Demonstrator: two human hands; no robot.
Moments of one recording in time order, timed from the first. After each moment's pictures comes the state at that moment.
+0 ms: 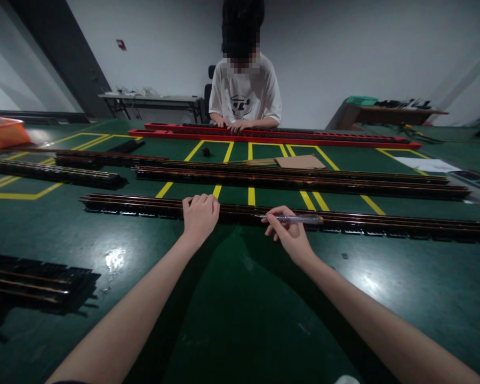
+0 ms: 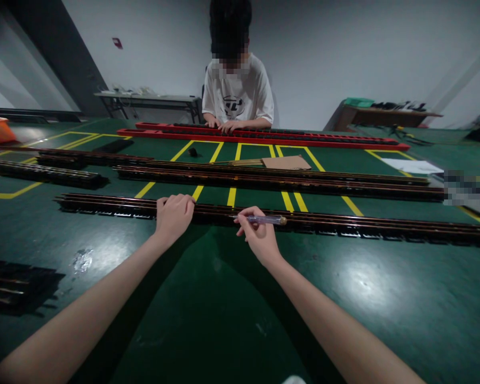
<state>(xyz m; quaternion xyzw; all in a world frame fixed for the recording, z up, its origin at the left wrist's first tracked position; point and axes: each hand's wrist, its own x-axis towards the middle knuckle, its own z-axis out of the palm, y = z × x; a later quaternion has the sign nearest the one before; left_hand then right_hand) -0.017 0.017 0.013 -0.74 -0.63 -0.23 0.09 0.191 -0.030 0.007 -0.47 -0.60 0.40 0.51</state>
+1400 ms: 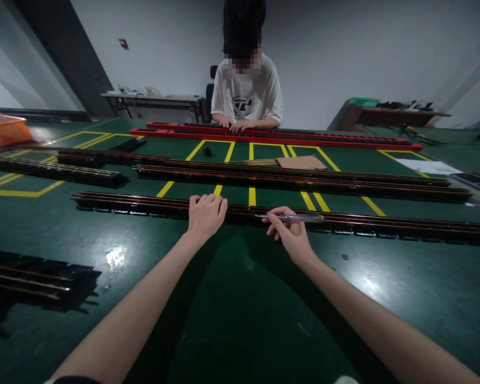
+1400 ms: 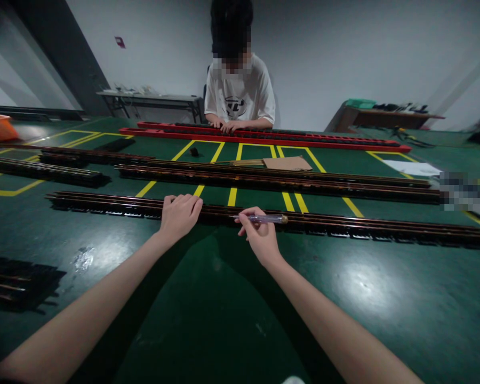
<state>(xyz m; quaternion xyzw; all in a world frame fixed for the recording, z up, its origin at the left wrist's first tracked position) -0.012 0.018 0.012 -0.77 -0.59 -0.22 0.12 0.190 -0.029 0.008 -0.48 -0.58 0.40 0.53</state>
